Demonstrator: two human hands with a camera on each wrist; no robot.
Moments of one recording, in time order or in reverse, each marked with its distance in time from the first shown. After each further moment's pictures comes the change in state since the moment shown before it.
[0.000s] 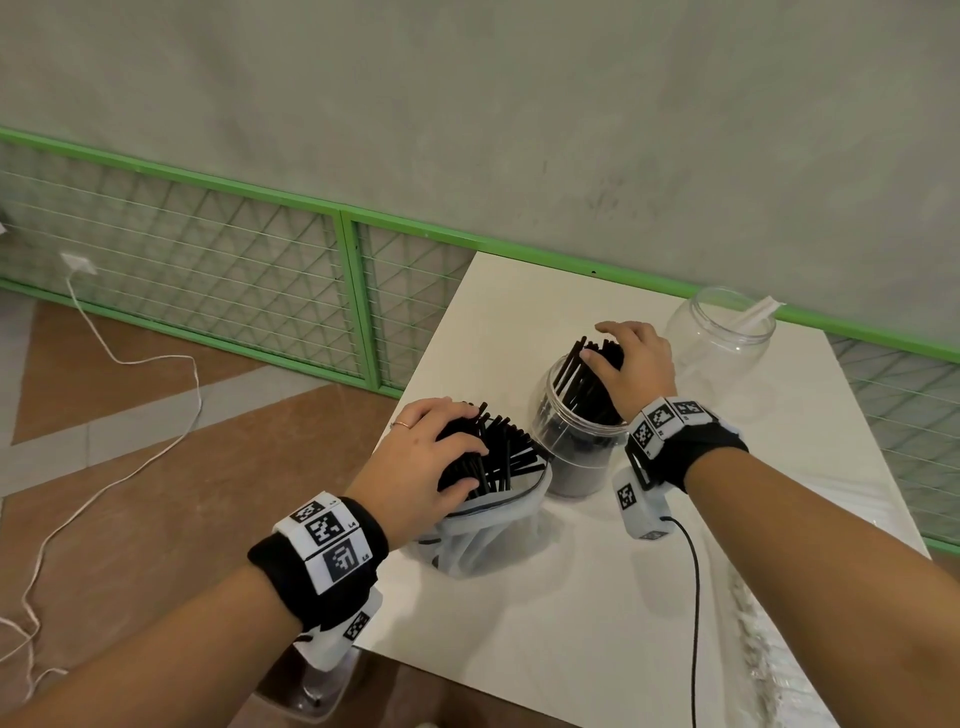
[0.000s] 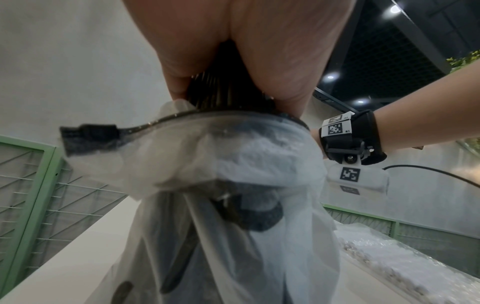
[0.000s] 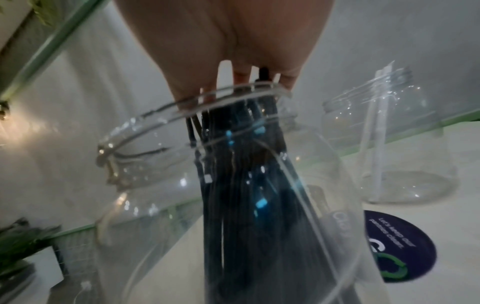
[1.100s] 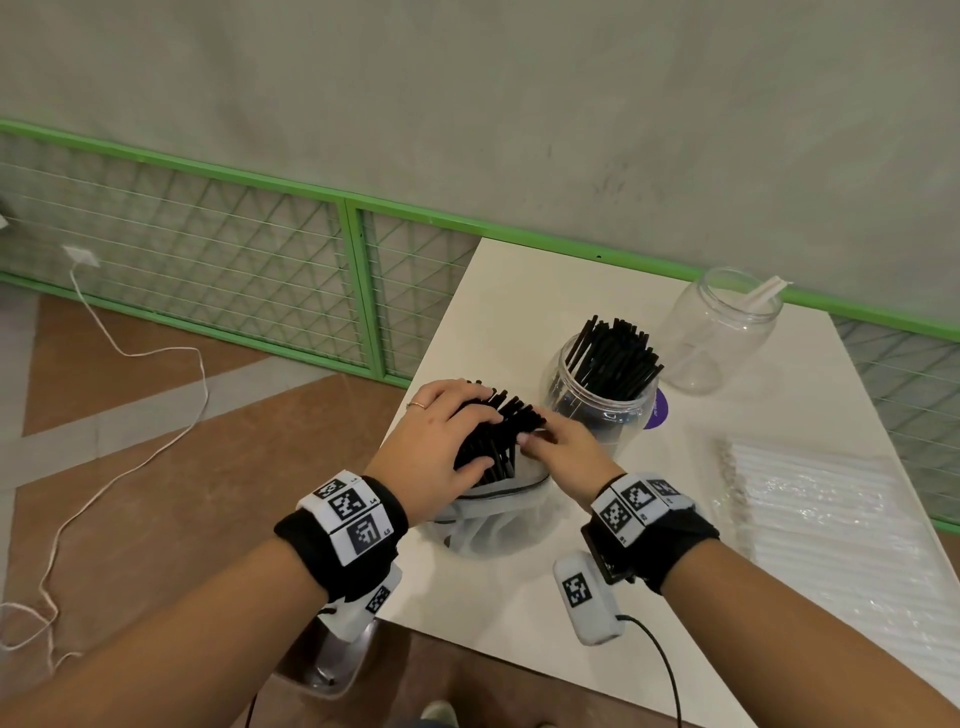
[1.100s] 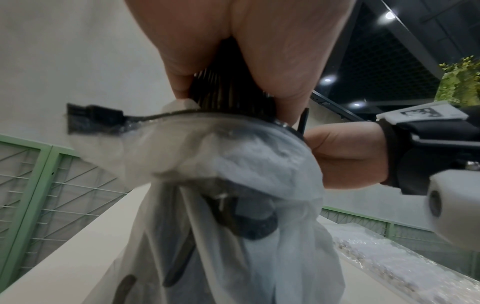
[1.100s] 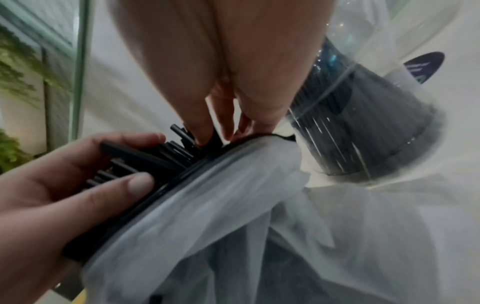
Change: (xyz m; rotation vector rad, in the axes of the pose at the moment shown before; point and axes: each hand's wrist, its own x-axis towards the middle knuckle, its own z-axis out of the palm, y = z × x) left_hand -0.004 0.003 -0.005 -0.019 -0.004 0.007; right_hand -0.115 -0.062 0.039 0.744 -0.484 0.066
